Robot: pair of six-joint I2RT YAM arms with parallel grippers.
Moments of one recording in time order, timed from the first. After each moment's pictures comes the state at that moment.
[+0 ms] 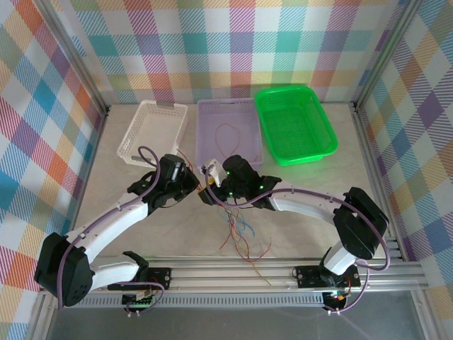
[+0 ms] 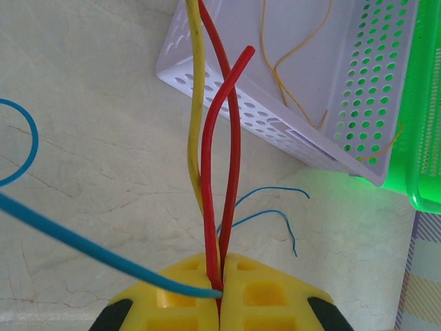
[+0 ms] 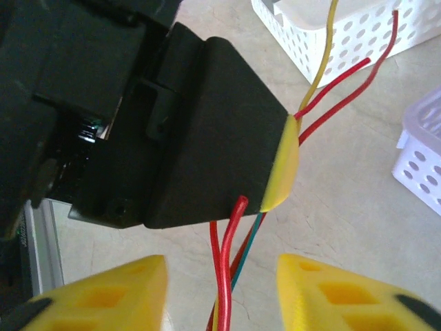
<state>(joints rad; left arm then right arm) -0.53 1.18 0.79 -0.40 0.03 -1.08 0.94 1.60 1.04 -0.02 -0.26 0.14</state>
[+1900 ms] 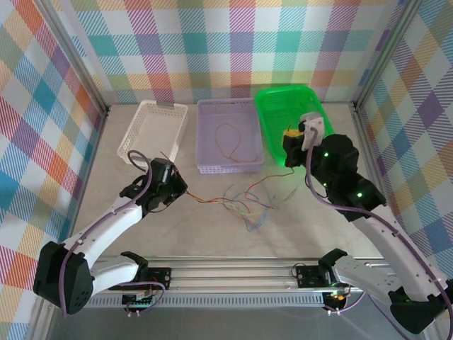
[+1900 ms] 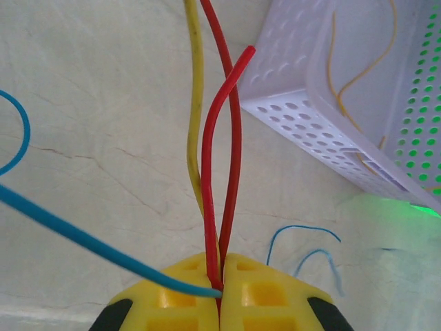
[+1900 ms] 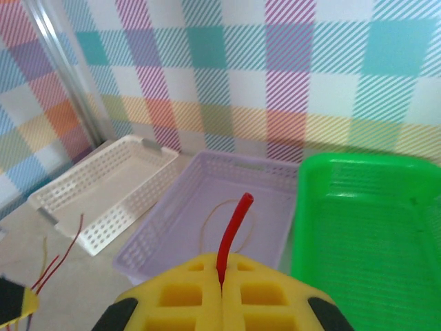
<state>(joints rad) -0.41 1.12 0.72 -0.45 0.01 -1.00 0.56 0.92 1.13 -0.40 0.10 0.11</state>
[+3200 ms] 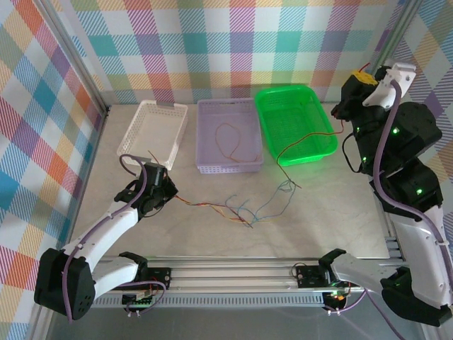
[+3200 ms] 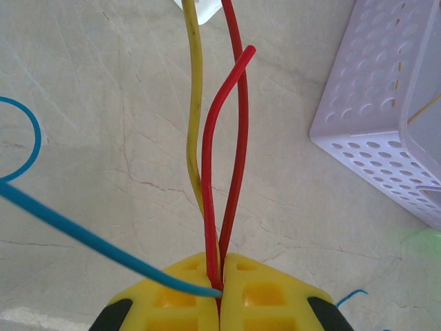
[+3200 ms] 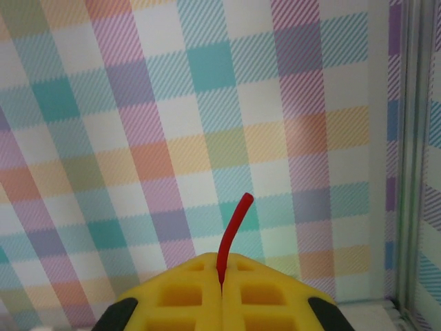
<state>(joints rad) -0.32 1.08 0.64 -0.45 -0.05 -0.92 0.52 1.05 1.74 -0.51 0.49 0.12</state>
